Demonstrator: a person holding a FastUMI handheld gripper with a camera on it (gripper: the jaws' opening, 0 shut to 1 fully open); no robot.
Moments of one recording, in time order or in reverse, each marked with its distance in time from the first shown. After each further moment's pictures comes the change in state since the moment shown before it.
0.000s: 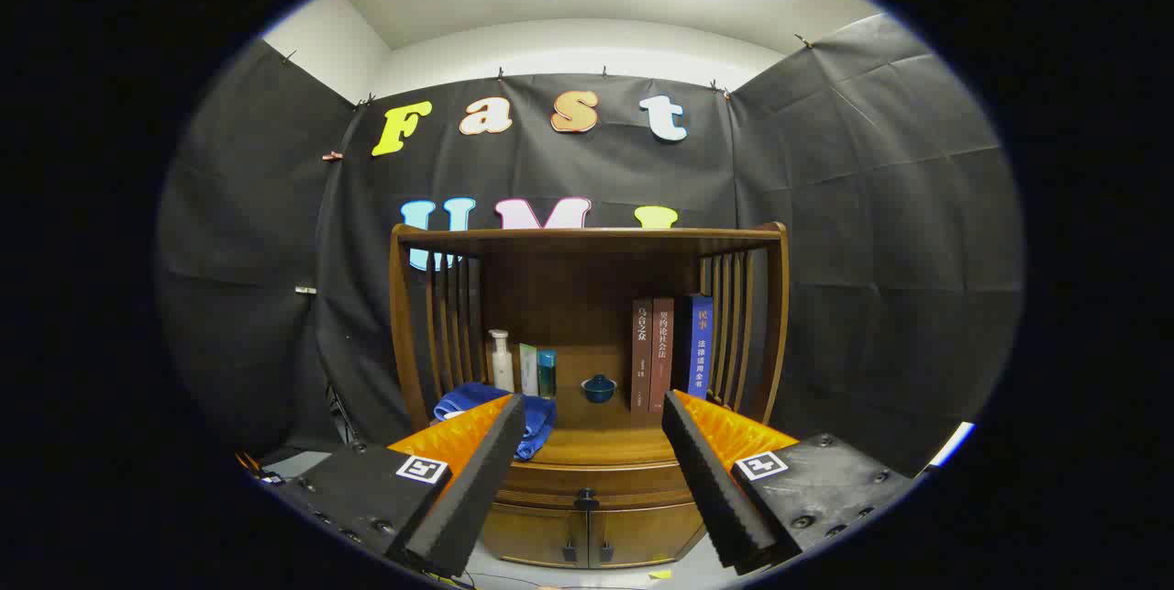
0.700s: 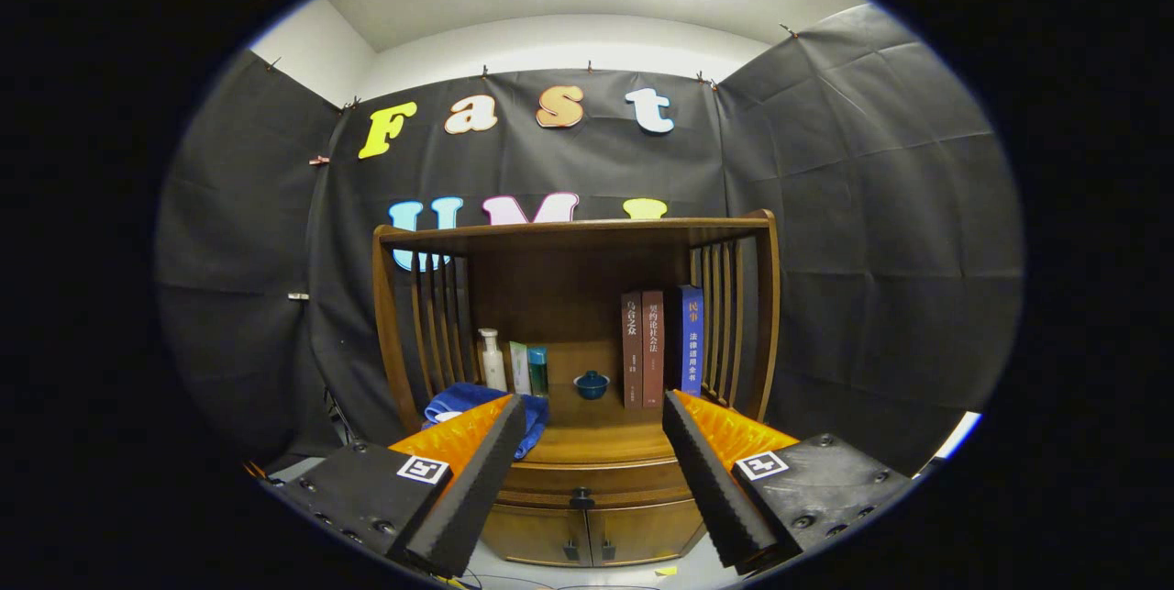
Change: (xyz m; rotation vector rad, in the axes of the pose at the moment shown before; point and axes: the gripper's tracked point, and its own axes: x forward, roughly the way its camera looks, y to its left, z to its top) arm 0.007 -0.017 -0.008 0.034 0.017 -0.027
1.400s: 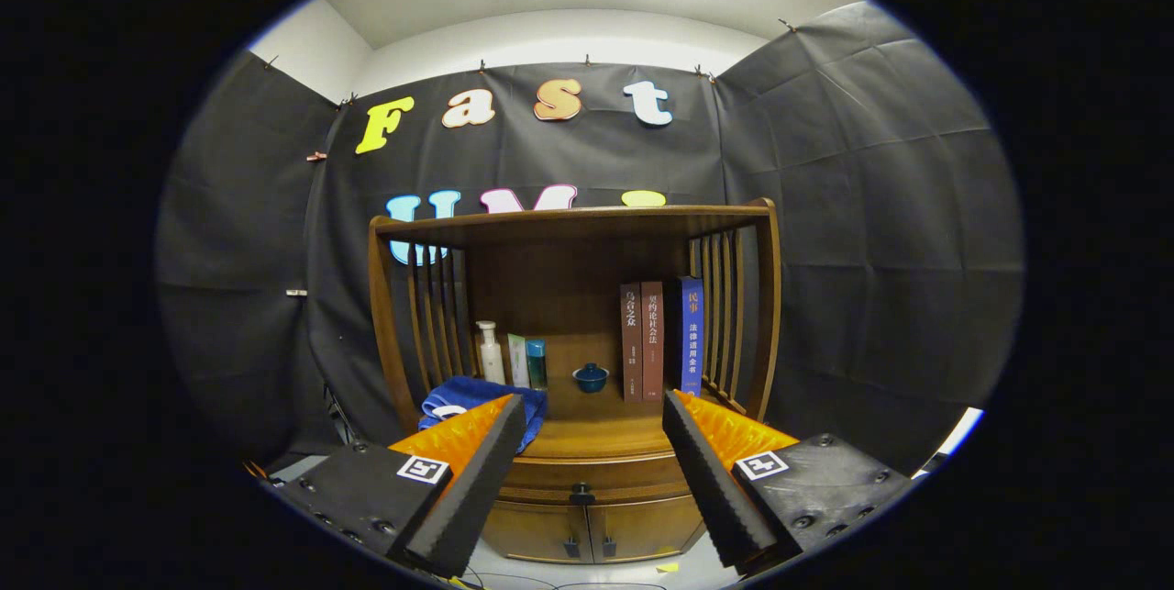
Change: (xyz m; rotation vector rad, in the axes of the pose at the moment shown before) arm 0.008 0.003 -0.015 0.001 0.023 -0.004
